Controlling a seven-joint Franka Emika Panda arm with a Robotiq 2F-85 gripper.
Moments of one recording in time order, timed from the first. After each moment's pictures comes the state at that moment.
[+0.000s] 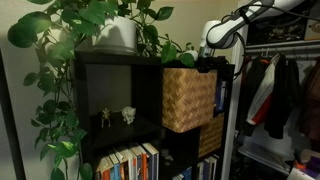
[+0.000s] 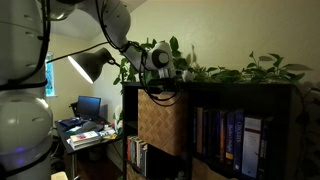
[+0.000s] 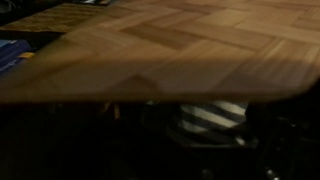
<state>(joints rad) 0.01 -0.04 0.03 -2.13 -0.10 2.35 0.09</state>
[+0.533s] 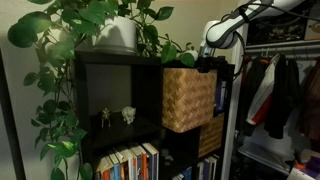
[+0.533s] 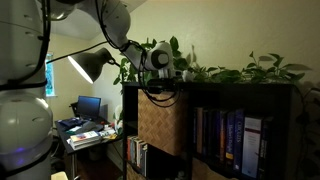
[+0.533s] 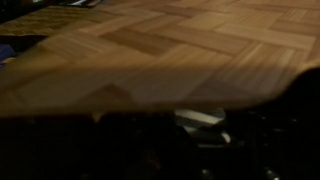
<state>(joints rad) 0.01 -0.05 0.03 -2.14 -0.03 2.35 0.06</state>
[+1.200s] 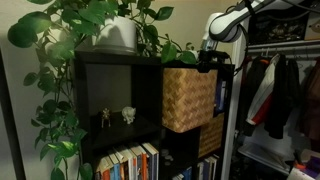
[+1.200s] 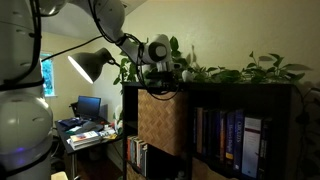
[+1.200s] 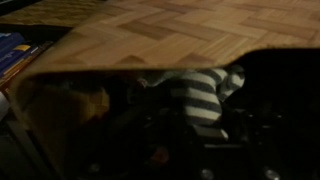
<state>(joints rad) 0.01 -0.12 0.03 -2.14 -0.03 2.31 0.04</state>
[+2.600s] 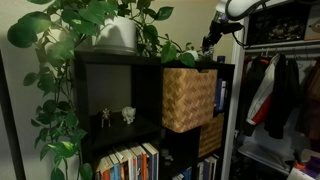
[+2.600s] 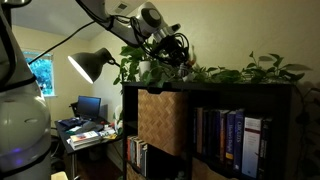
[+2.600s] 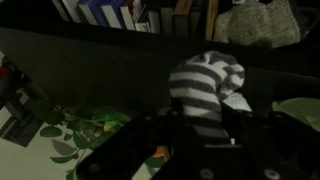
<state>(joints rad) -0.07 -0.32 0.05 -2.06 -0.44 2.34 0.23</state>
